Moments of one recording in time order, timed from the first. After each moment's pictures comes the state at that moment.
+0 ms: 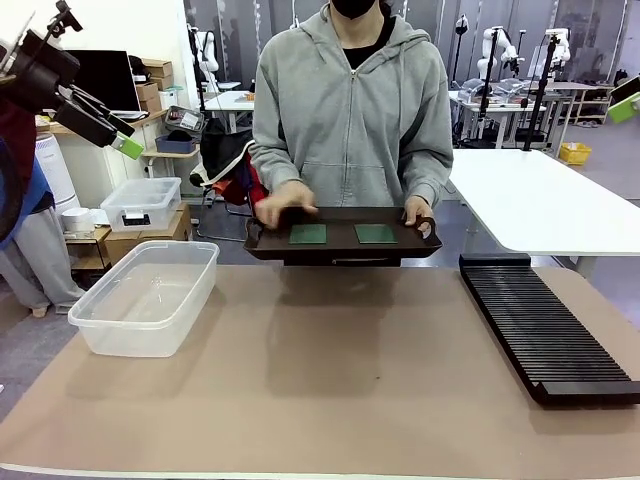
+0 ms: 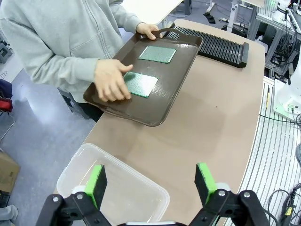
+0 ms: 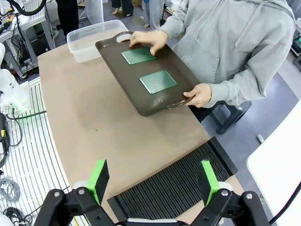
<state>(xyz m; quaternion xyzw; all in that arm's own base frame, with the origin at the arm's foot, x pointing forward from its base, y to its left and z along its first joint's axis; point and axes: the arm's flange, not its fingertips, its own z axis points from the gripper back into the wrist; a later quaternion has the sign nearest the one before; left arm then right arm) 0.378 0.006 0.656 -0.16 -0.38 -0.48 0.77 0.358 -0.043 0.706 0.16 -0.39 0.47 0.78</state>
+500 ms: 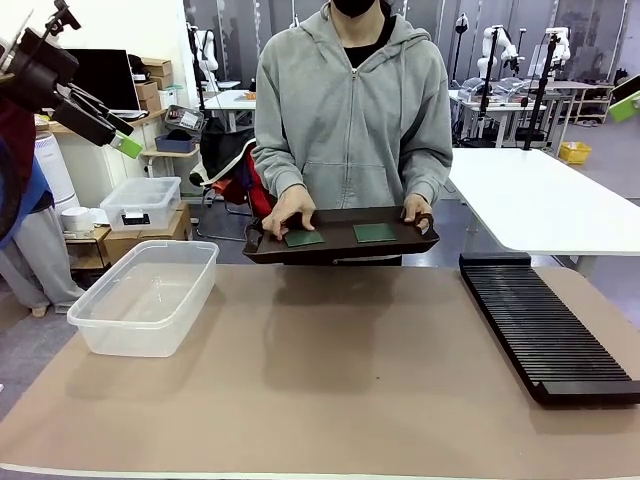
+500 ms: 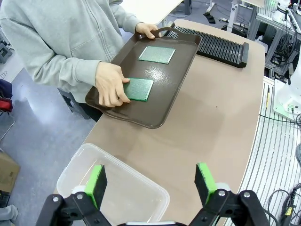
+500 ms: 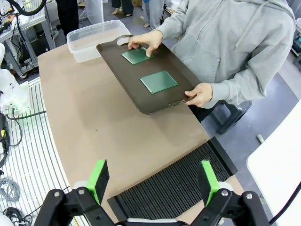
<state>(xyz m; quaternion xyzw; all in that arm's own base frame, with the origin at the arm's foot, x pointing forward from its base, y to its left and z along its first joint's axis) 0.378 0.006 0.656 -0.16 -0.38 -0.48 0.77 0.358 -0.044 0.706 0.16 -0.39 0.47 0.78</state>
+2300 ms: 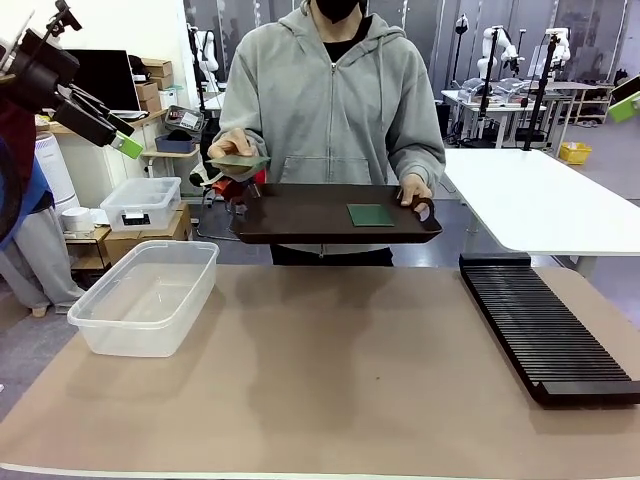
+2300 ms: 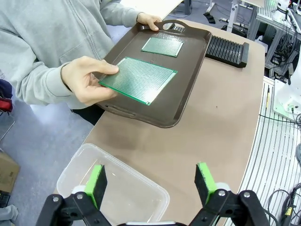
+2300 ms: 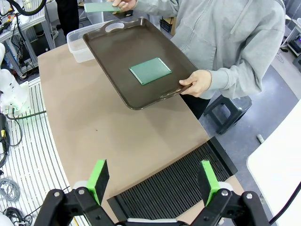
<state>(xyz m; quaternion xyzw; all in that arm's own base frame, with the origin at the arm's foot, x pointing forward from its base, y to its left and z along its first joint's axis) 0.378 0.006 0.656 -0.16 -0.38 -0.48 0.77 0.358 -0.044 0.706 0.16 -0.39 0.47 0.78</state>
